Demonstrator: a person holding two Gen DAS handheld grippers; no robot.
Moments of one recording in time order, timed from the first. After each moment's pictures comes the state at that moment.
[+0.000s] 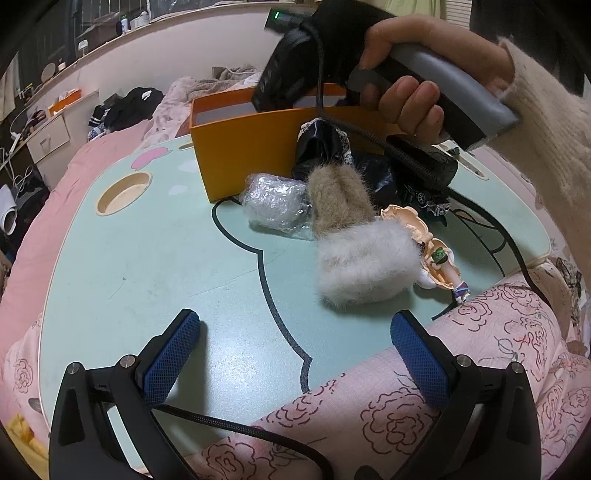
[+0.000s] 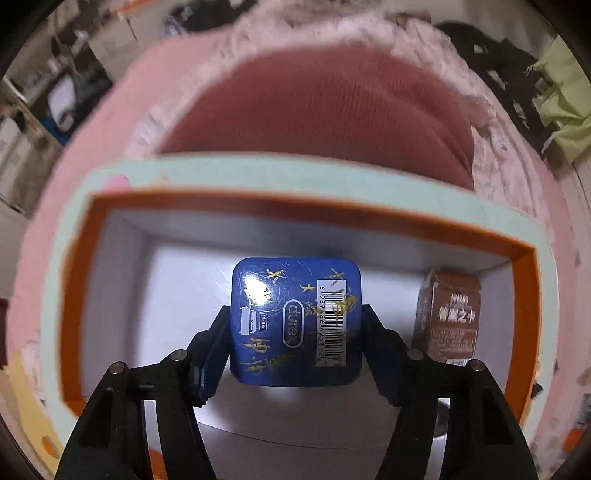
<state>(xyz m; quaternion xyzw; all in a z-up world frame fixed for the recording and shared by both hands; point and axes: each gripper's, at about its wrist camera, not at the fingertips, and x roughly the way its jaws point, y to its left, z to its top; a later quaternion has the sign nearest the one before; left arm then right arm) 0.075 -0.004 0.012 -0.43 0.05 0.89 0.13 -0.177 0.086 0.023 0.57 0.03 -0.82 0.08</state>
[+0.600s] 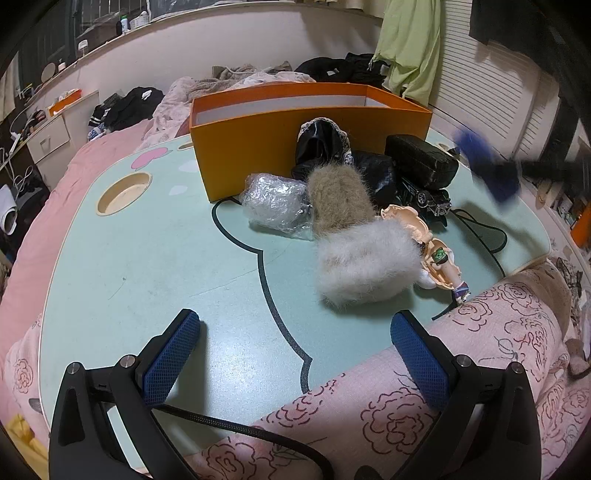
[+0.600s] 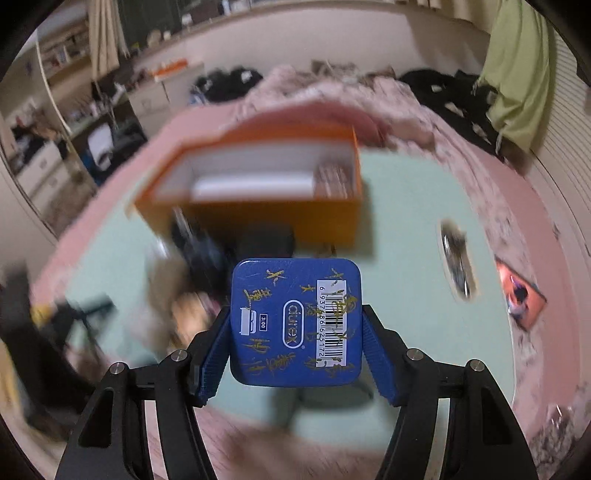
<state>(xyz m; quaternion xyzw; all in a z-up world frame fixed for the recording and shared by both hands) 0.075 -0.005 0.012 -0.43 0.05 0.89 0.13 0.053 0.184 0.042 0.46 0.00 -0.88 0.10</state>
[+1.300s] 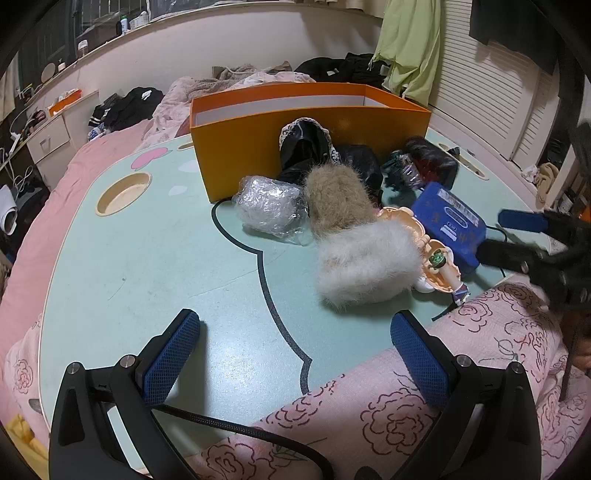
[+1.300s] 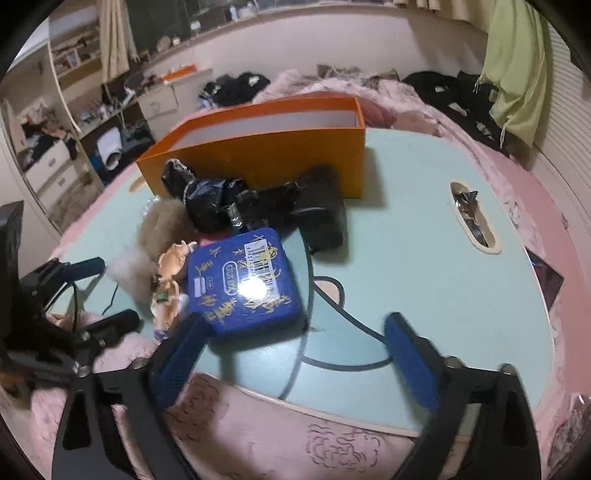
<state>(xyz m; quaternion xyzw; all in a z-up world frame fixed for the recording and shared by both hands) 0.074 -0.005 0.011 -0.43 0.05 0.89 0.13 0.082 0.184 -0.001 0.42 -0.01 -0.90 0.11</state>
